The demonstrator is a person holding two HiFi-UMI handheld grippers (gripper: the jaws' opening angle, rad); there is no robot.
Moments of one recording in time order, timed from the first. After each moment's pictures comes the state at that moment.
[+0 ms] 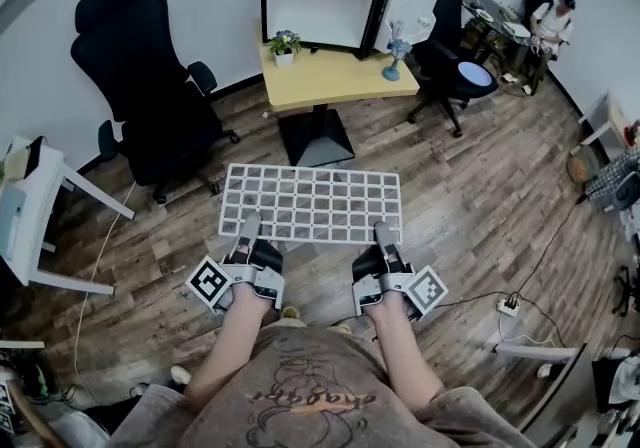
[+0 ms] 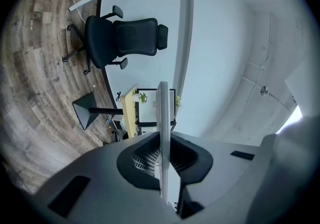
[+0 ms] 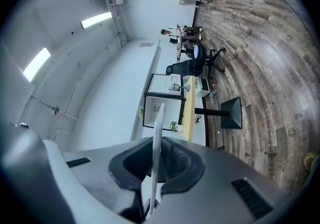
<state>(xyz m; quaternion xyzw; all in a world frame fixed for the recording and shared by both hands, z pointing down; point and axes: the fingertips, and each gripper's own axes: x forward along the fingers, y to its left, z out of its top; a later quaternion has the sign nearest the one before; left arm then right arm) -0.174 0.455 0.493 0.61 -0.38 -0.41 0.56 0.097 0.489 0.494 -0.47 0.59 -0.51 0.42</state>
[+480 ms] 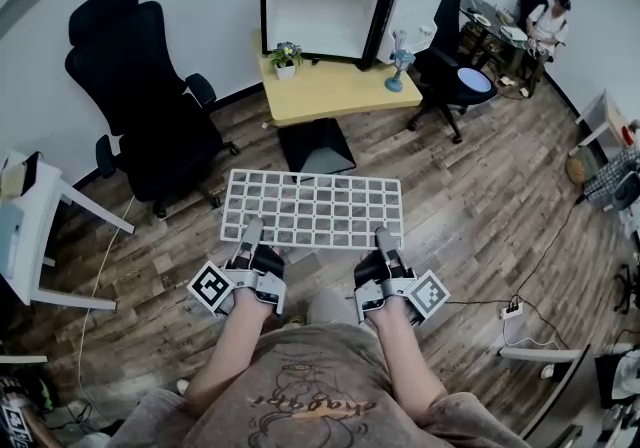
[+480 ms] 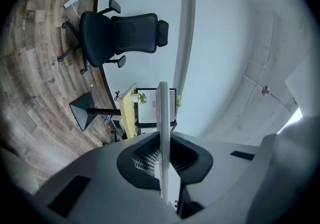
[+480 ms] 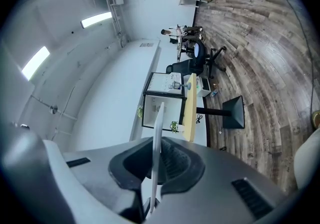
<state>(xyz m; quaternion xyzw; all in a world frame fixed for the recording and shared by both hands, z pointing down) -0.188 0.416 0.497 0.62 -0.37 -0.40 0.57 0.085 0.457 0.500 -0.48 0.59 -0.51 0.41</state>
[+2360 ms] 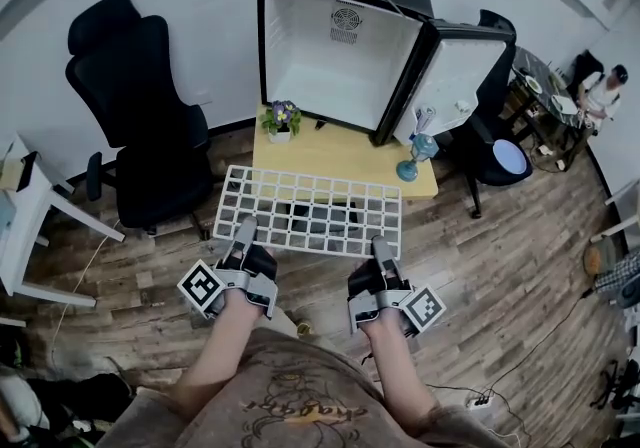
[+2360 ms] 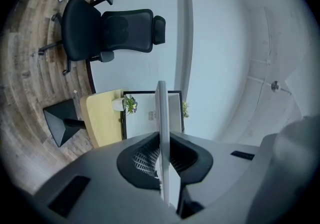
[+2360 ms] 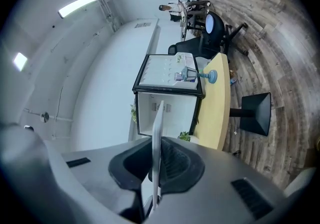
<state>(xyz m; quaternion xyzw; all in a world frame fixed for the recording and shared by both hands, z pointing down) -0.104 0.155 0.476 0.59 -0.43 -0.45 0.51 0.170 0.149 0.481 -0.40 0.63 -0.55 0.38</state>
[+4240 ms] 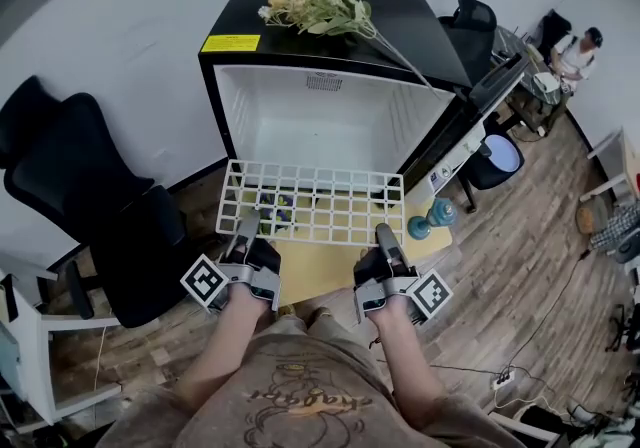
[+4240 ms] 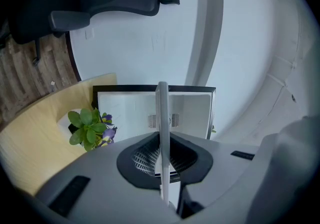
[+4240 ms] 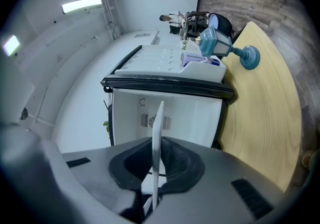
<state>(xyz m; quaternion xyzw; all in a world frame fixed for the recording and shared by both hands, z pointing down) -0.147 -0.159 0.479 0.62 -0.36 -0.40 0.57 0.124 -0.112 0.480 -0.47 0.59 -0.51 0.41</state>
